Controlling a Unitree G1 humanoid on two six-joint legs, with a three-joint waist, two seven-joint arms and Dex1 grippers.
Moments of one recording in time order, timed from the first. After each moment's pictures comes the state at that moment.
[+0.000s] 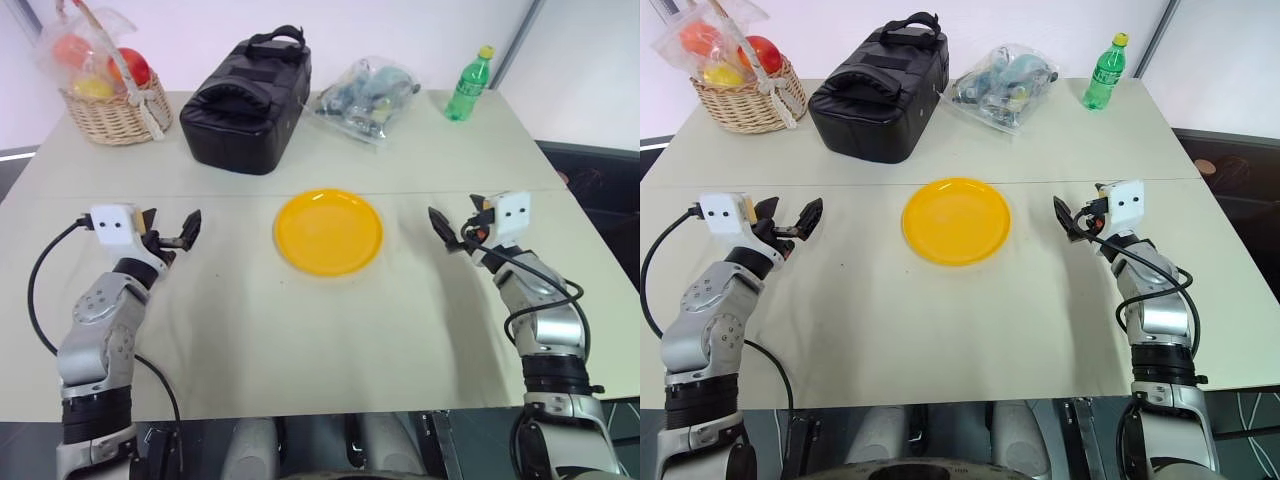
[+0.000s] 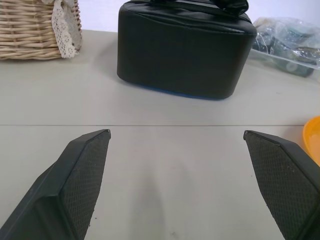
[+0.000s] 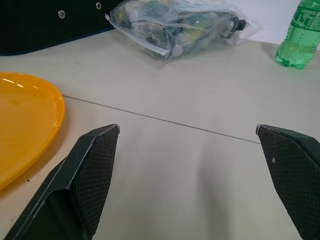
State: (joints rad) left arm -0.20 0.40 0.35 -0.16 -0.44 0.43 -0.28; right arm -0.37 -0.45 -0.20 0.18 0.26 0.15 0.44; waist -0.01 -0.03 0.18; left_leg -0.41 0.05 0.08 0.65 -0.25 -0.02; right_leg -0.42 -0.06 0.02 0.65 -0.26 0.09
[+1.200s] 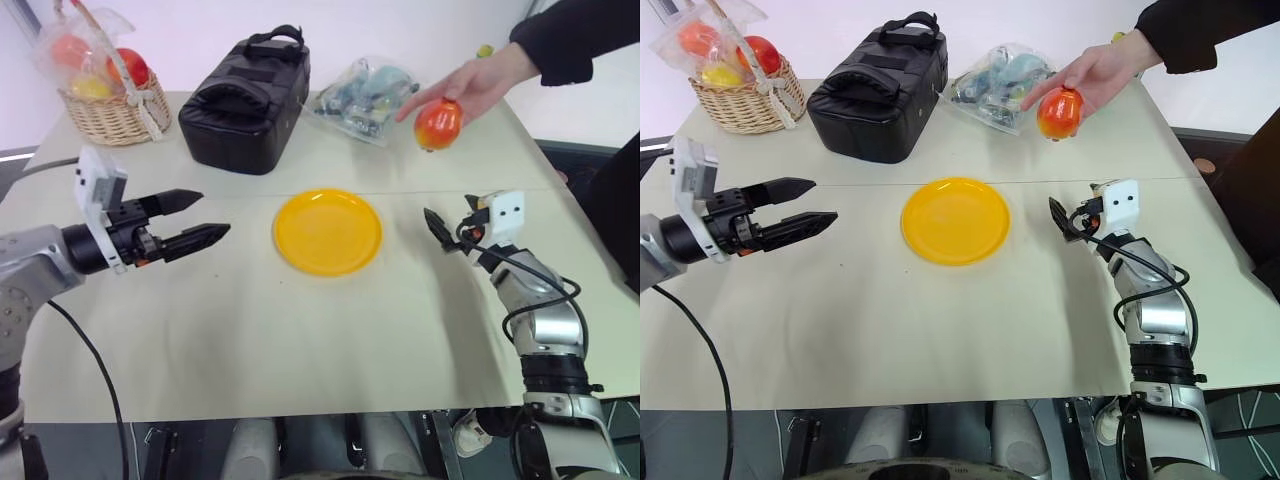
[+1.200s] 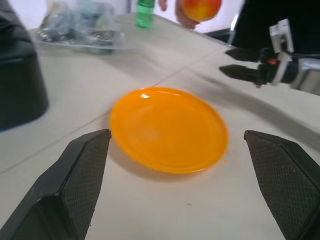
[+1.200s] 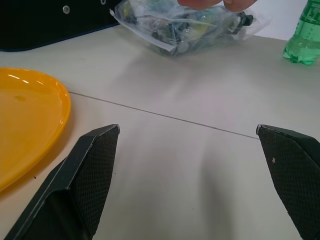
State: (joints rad) left arm -0.30 0.92 0.39 -0.33 -0.92 0.84 -0.84; right arm -0.37 -0.46 -0.19 0.12 0.26 0.21 0.43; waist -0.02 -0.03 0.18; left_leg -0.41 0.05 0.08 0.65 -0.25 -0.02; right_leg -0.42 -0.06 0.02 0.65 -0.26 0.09
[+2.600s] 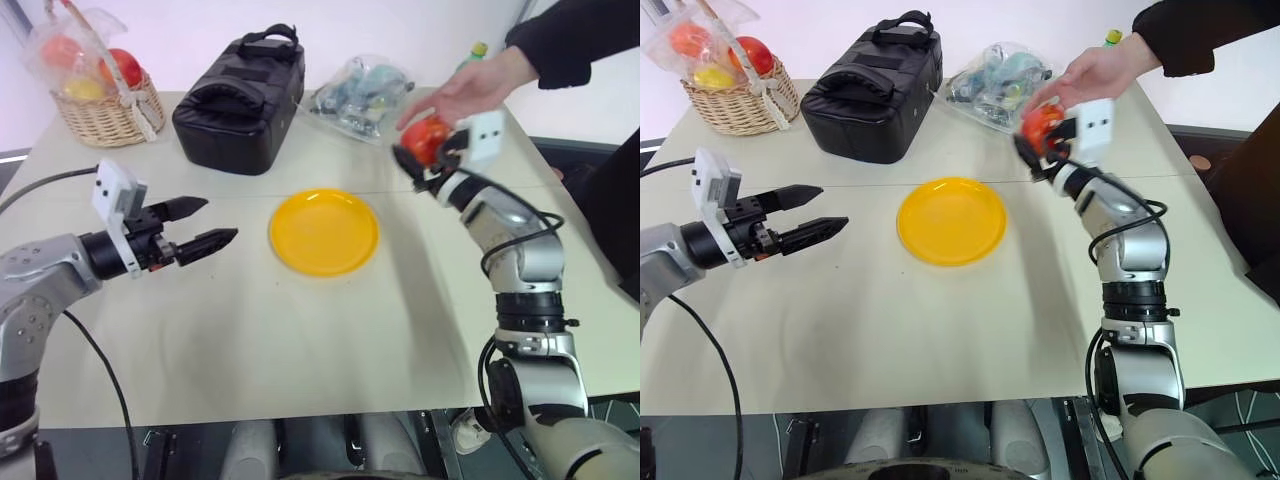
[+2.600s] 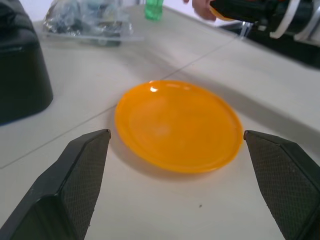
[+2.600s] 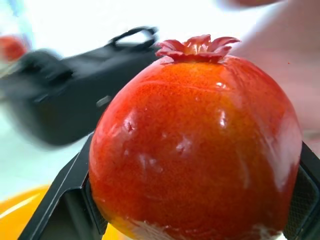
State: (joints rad) left arm -0.21 0.88 0.34 -0.36 -0.81 0.79 -0.77; right arm -0.67 -0.37 -0.07 0.07 0.37 0.51 0.43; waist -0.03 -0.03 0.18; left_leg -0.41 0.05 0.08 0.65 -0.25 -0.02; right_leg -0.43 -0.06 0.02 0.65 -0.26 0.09
